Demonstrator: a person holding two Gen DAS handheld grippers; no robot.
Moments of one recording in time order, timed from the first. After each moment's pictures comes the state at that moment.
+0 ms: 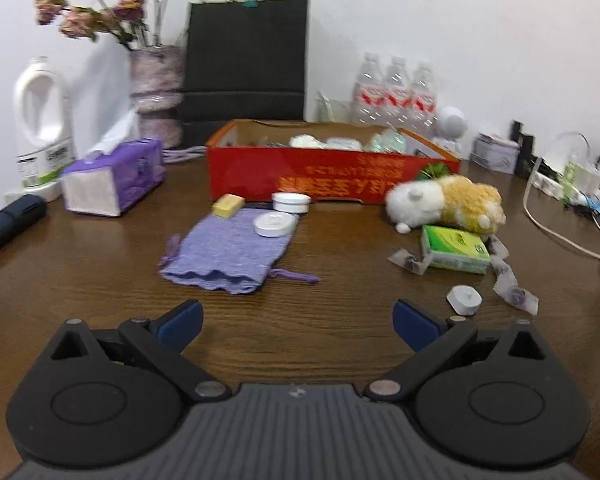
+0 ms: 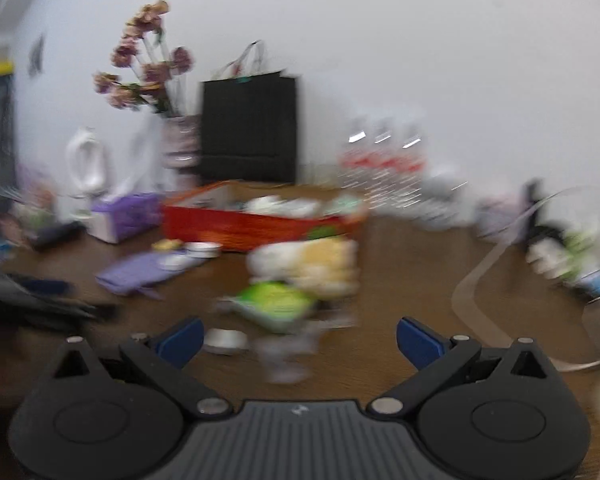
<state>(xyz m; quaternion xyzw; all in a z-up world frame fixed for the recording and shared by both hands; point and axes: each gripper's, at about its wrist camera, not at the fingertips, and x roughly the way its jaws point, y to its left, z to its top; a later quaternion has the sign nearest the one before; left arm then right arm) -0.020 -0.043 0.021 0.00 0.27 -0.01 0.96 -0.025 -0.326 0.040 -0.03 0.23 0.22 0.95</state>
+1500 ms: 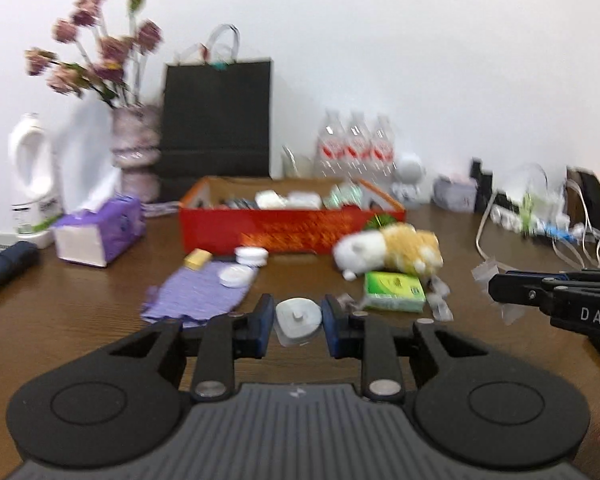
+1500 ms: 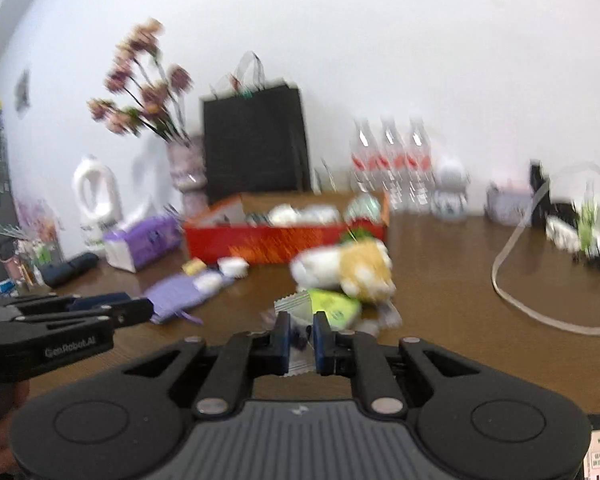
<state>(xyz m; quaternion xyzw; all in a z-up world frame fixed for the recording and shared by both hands) -0.076 -0.061 0.059 -0.01 0.18 -0.03 0.98 -0.073 -0.288 0.046 0.02 0.19 0.19 0.96</state>
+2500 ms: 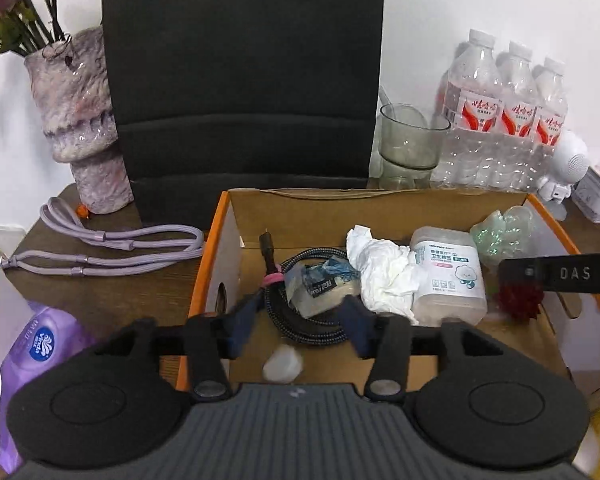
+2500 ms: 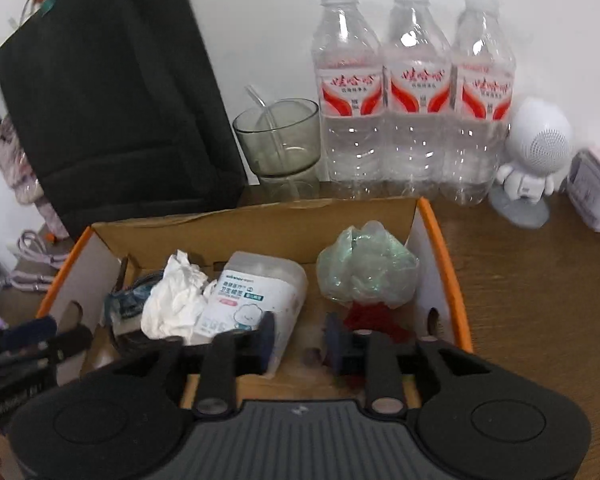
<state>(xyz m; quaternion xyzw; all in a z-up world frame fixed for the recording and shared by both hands) 0.319 0.017 0.084 0.00 0.38 0.00 0.93 0.361 -0.205 0.060 0.06 0.42 0.11 0.90</state>
